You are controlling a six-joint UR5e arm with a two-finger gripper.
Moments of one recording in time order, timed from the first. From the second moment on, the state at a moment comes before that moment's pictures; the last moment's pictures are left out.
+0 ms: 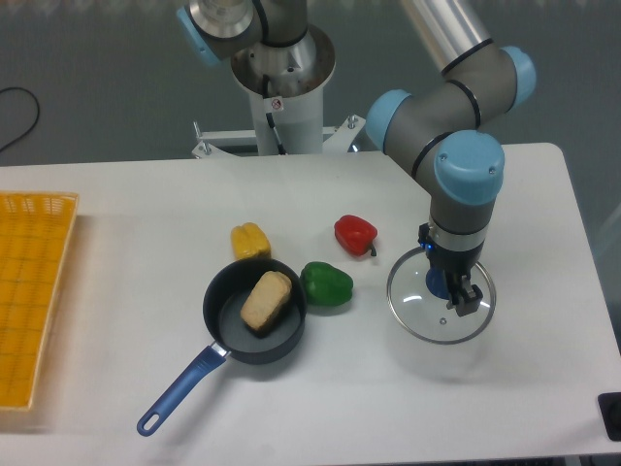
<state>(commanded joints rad) 2.65 -2.01 -1.55 -1.02 1.57 1.83</state>
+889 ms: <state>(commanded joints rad) 2.56 -1.97 -1.57 -1.03 1.57 1.71</state>
